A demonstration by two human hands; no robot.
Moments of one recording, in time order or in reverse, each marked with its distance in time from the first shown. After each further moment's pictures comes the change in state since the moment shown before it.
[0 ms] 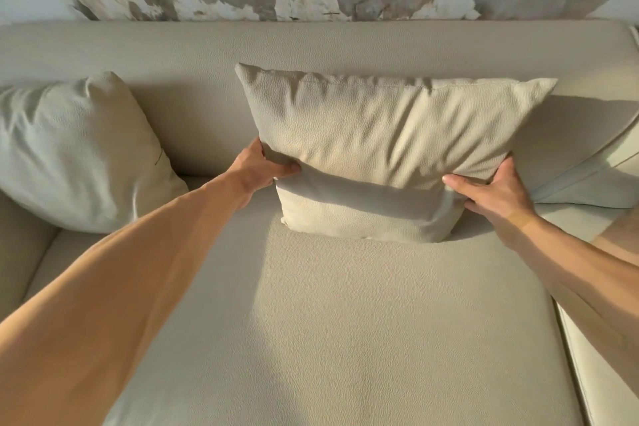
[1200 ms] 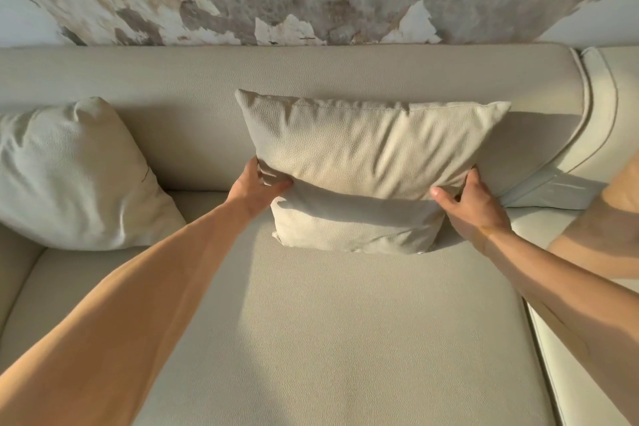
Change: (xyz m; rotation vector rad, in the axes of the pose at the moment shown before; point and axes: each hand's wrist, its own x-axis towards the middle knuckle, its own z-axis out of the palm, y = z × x) left_hand -0.019 0.001 0.028 0.331 0.115 0.034; right_hand -0.012 -0.021 -0.019 -0.639 0.012 0.002
